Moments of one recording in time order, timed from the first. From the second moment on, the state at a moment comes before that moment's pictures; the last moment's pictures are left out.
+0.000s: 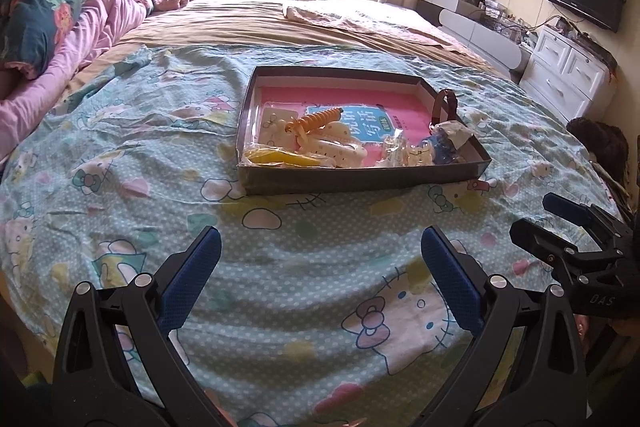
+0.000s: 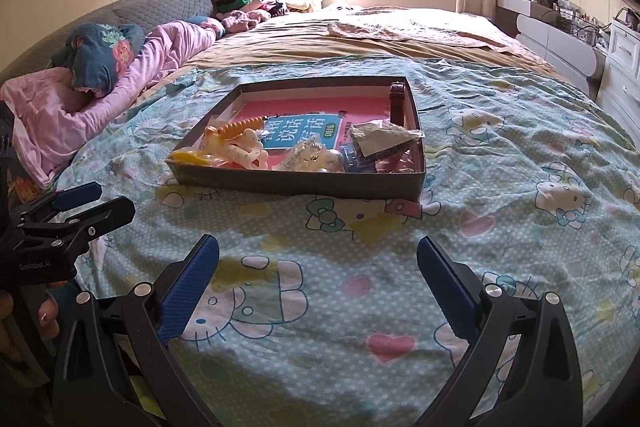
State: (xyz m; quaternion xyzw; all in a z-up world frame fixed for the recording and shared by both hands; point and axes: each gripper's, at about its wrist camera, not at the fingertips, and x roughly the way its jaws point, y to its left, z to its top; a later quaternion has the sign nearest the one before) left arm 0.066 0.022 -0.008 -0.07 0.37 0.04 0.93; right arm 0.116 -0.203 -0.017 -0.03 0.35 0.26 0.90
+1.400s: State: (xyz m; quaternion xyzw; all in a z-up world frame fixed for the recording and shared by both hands) left arm 0.062 0.022 0.003 -0.07 0.36 0.05 0.93; right arm 0.114 -0.203 -0.014 -0.03 0.35 0.26 0.90
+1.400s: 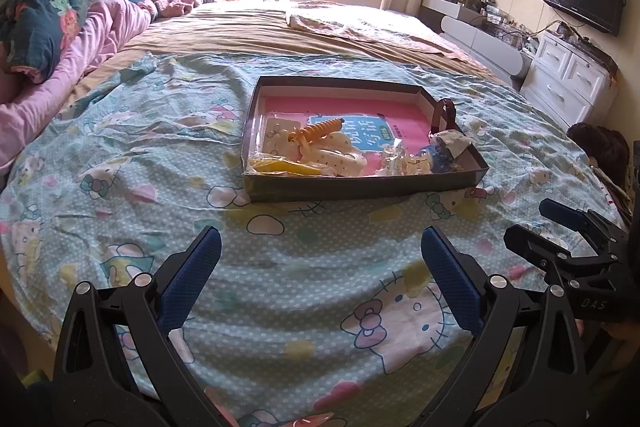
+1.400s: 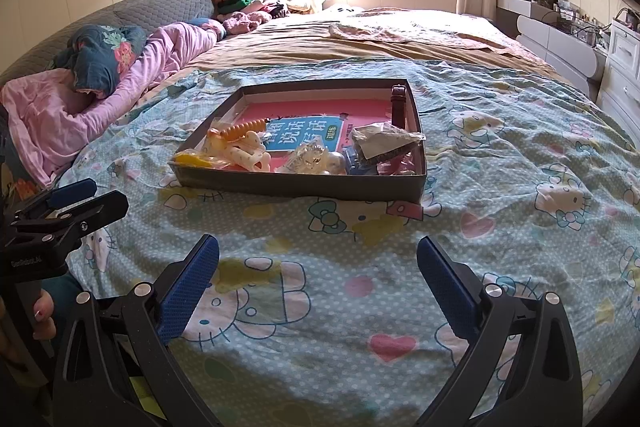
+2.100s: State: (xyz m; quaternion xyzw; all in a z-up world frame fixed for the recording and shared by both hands) left arm 0.062 0.026 -0.006 -0.08 0.37 0.06 0.93; right arm 0.114 -0.200 -0.012 -0.03 0.35 0.26 0.90
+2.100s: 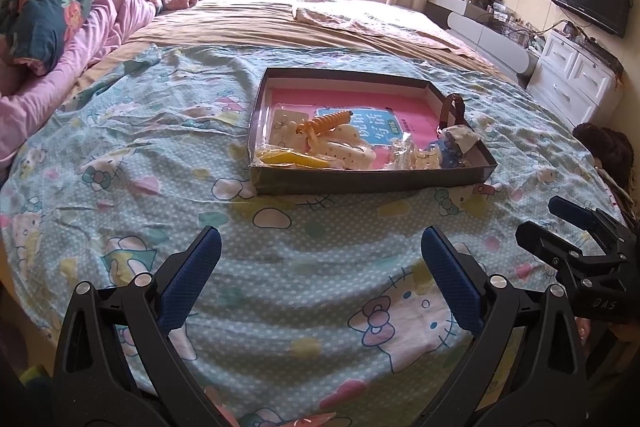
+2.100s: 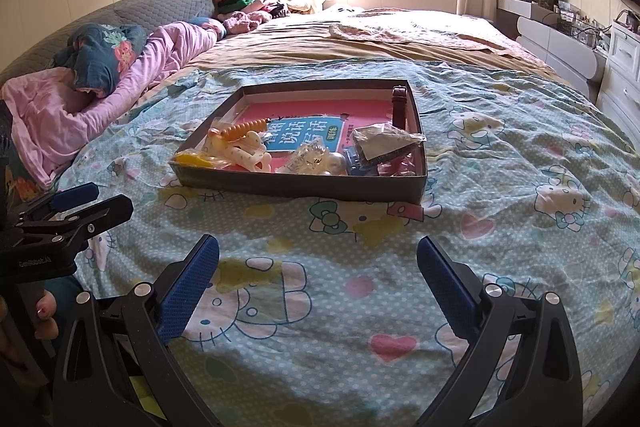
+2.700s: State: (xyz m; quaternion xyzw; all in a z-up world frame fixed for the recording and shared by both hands) left arm 0.073 0.070 -0.029 -0.14 0.41 0.11 0.90; right arm 0.141 -0.228 -0.018 -0.01 0.36 0.21 0.91
